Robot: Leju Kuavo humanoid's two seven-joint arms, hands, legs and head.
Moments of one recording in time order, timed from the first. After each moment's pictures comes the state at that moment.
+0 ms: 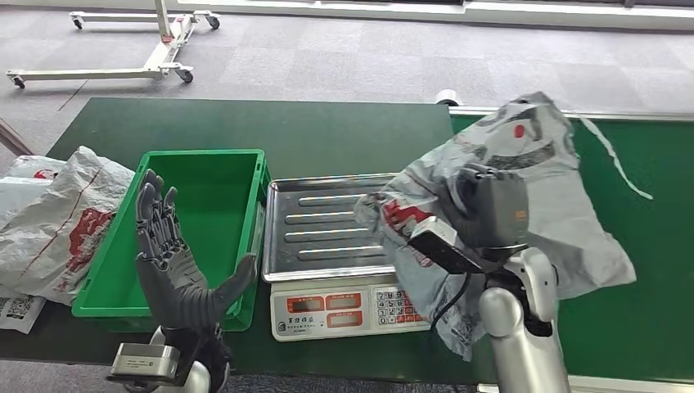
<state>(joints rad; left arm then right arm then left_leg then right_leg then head) 0.05 -0.09 -0.38 -1.86 -0.23 0.40 -0.70 -0.28 0.09 0.17 -1.60 1.22 -0.22 -0.33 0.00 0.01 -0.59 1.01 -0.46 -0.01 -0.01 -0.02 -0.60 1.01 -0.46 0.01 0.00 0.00</state>
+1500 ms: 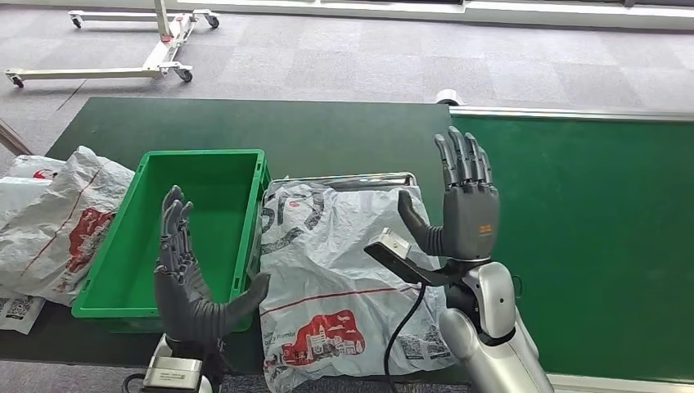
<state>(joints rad) 0.10 -0.05 -0.39 -1.82 -0.36 0.37 -0.69 -0.29 -0.01 0.44 -1.54 1.31 -0.58 0.01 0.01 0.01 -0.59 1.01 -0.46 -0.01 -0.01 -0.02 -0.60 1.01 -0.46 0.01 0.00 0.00</state>
